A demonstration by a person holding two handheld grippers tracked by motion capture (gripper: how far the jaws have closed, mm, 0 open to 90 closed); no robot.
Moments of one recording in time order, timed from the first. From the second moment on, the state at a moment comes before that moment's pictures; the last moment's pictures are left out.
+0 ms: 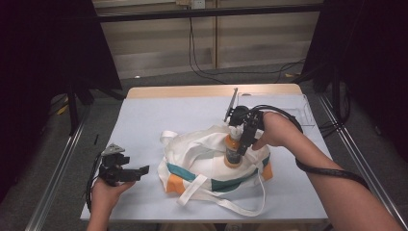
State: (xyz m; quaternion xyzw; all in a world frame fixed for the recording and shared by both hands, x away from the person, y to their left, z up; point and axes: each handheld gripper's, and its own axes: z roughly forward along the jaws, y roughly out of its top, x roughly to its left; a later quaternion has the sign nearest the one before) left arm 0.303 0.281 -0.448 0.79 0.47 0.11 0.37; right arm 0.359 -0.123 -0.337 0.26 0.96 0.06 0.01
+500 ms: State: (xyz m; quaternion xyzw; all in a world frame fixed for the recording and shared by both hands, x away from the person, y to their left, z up) left arm 0.303 0.280 -0.448 0.80 0.46 0.11 0.37; right arm 0.362 -0.116 -0.343 0.25 0.97 0.06 0.01
